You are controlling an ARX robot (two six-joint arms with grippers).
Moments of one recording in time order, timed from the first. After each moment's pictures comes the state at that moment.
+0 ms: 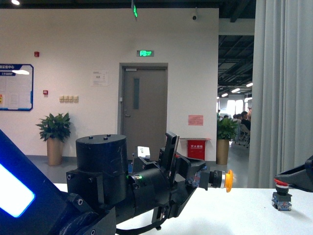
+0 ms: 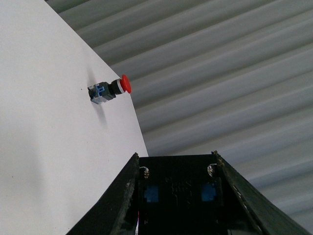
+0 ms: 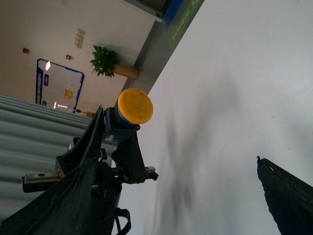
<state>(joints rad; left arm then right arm) -0.39 2.11 1.31 1.00 0.50 -1.23 0.17 1.23 0.52 0.56 -0.12 1.14</state>
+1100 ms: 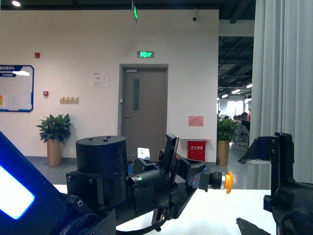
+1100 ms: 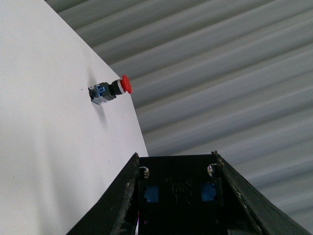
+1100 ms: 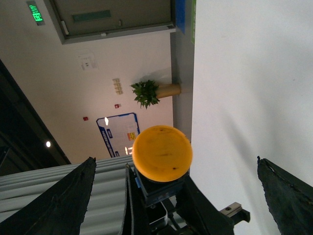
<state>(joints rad) -0.39 2.11 1.31 1.00 0.50 -1.23 0.29 1.58 0.74 0.74 0.05 1.71</state>
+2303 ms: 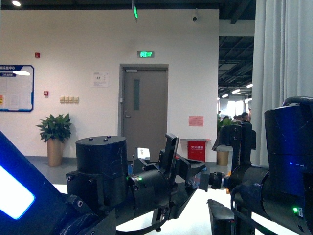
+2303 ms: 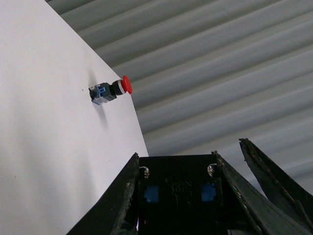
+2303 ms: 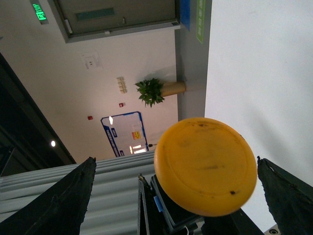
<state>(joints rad) -0.39 2.11 1.31 1.00 0.50 -1.23 0.35 1.72 0.95 0.69 0.12 1.73</state>
